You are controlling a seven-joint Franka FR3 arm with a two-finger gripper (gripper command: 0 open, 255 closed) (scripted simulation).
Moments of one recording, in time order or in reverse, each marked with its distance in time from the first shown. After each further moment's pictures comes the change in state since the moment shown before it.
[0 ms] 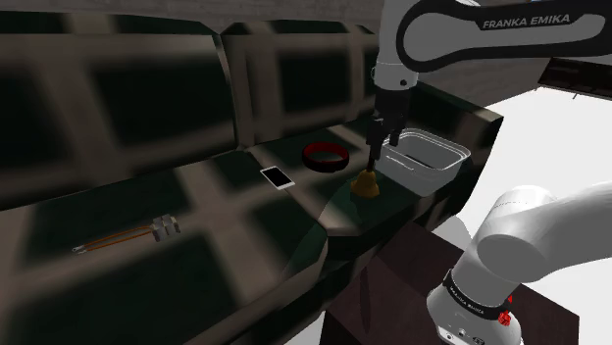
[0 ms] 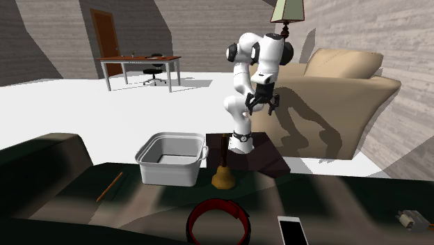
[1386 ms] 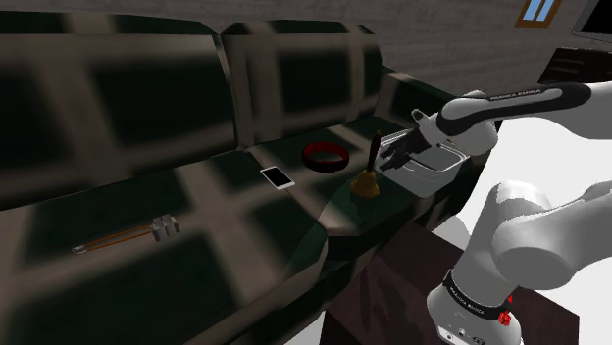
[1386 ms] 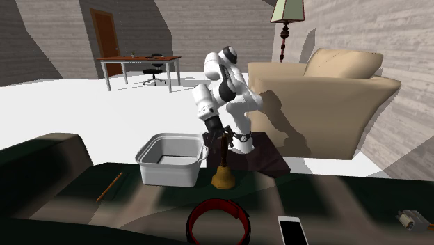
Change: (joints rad) arm 0.293 -0.106 -1.131 -0.405 -0.061 1.008 -1.159
